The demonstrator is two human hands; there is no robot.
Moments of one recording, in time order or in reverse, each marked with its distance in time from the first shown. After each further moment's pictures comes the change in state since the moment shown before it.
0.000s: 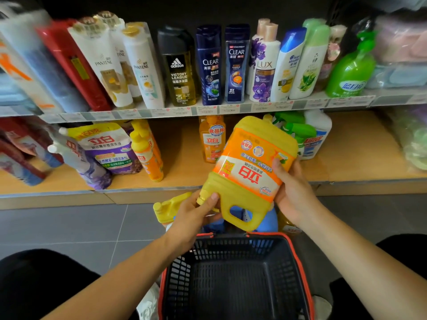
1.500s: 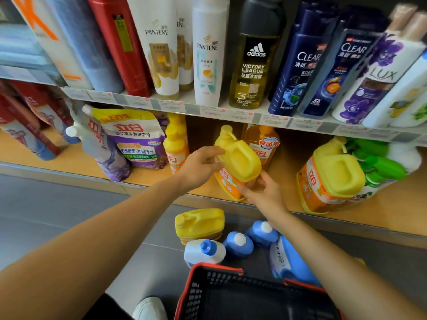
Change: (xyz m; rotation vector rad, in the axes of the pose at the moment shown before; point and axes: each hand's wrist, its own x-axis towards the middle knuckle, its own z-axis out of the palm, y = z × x) left_hand 0.154 0.076 -0.122 0.707 0.091 0.119; right_hand 0.145 0.147 0.059 -0.816 -0.031 0.118
